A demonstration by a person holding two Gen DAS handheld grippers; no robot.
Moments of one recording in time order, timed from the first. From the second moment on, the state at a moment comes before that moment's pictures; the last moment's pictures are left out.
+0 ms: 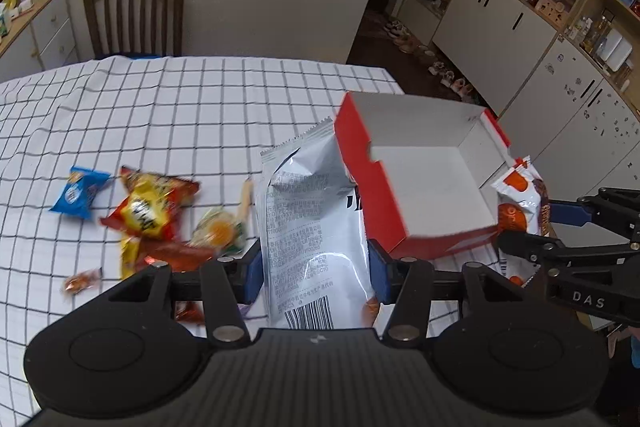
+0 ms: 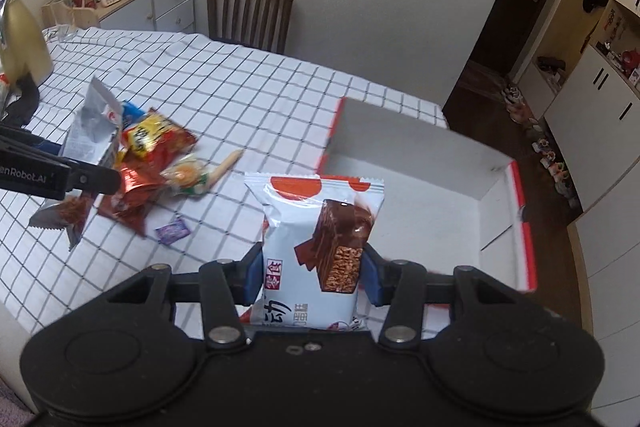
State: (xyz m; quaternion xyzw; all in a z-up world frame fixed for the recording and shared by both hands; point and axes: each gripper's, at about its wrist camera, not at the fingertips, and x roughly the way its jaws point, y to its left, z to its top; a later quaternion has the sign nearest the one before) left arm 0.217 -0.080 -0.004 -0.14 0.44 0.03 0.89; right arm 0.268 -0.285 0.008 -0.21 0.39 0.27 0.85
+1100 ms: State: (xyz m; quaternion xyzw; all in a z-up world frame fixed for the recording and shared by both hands) left arm 0.430 -0.209 -0.071 -0.04 0.51 0.02 0.86; right arm 0.428 -0.363 -0.063 -0.21 0.45 0.24 0.83
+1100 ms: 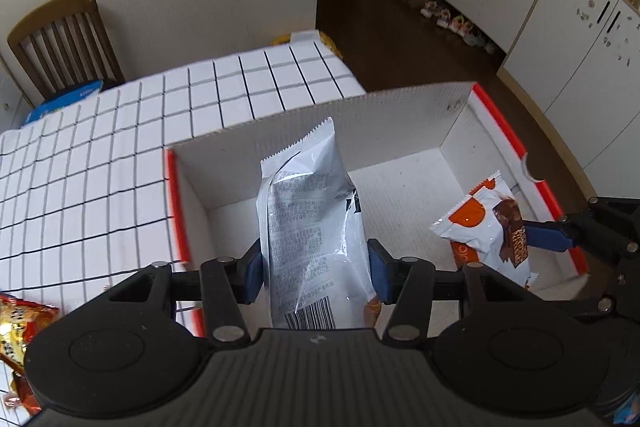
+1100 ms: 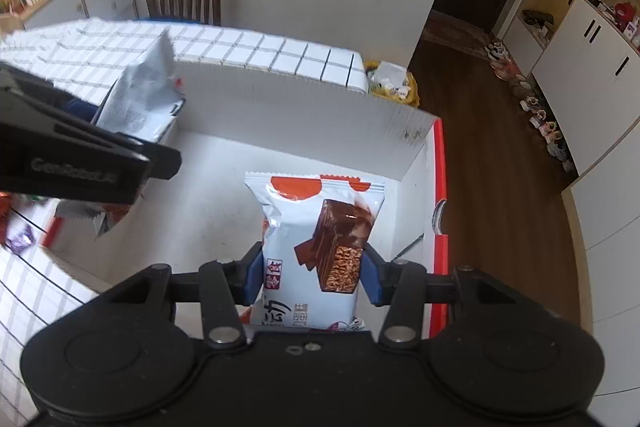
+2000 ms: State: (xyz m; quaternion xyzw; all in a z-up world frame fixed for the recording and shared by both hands) left arm 0.460 -0.216 -0.143 -0.03 0.60 0.01 0.80; right arm 0.448 -0.353 -0.113 -0.25 0.49 0.27 0.79
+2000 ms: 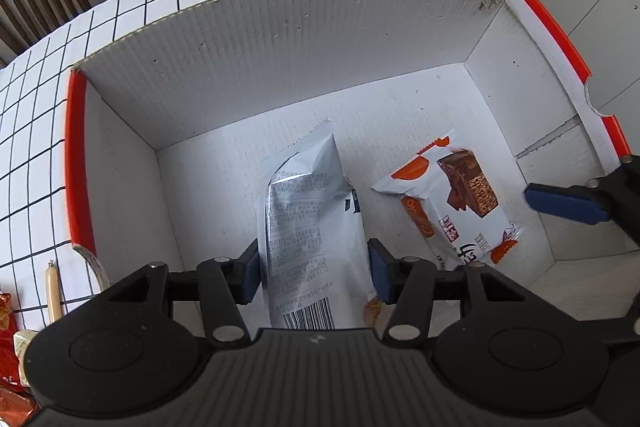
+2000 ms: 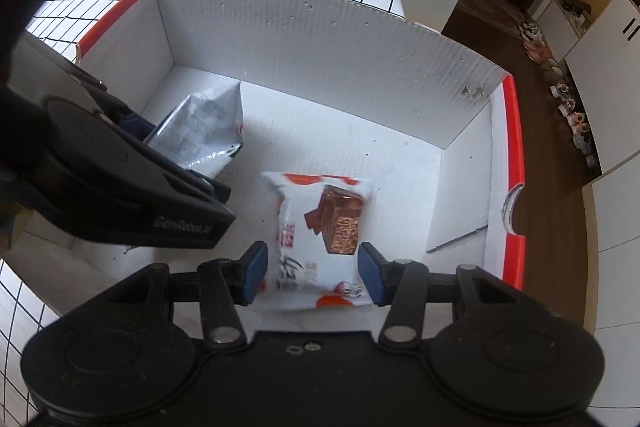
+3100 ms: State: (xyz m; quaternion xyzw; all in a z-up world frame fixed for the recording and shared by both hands) left arm 0.356 -0.192 -0.020 -0.06 0.46 -0.01 0.89; right arm 0.399 -0.382 -0.017 -0.18 0.42 0.29 0.84
